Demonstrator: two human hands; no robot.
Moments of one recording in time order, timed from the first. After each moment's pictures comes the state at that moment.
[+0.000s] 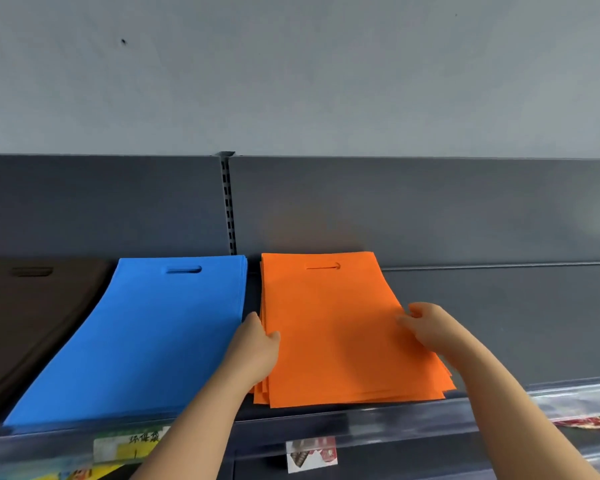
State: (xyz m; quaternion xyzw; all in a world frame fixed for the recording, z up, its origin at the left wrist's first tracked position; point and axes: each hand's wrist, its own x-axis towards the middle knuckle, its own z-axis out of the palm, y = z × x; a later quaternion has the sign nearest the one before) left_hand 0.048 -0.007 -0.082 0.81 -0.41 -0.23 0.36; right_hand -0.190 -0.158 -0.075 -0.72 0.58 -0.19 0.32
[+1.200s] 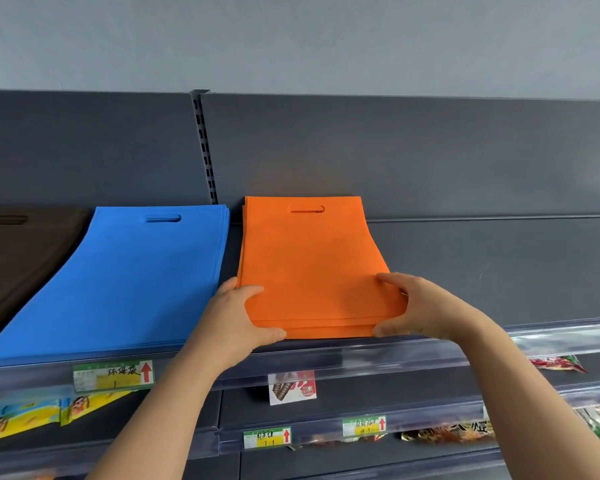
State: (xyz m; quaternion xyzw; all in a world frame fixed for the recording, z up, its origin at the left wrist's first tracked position) left_hand 0.017 0.040 -0.080 0.80 -0.50 -0.20 0.26; right_hand -0.233 -0.115 -0.071 -0.84 0.46 -0.04 0.30
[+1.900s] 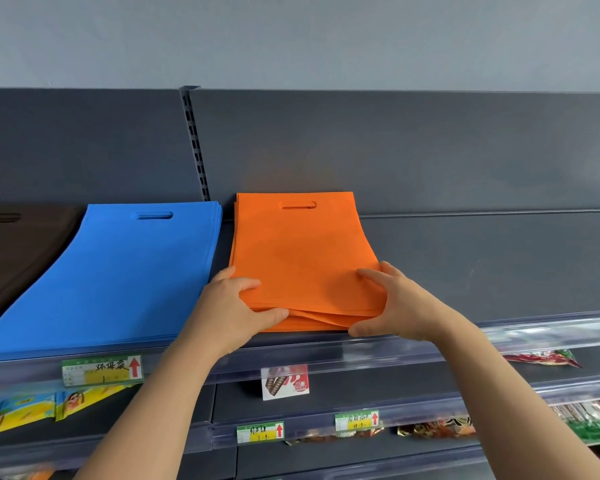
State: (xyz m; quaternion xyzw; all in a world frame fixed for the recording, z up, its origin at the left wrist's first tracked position) left_hand 0.008 0.029 -0.080 0.81 -0.49 -0.15 0.27; right_hand -0.227 -0.108 -0.076 -0.85 0.45 -0.03 0.27
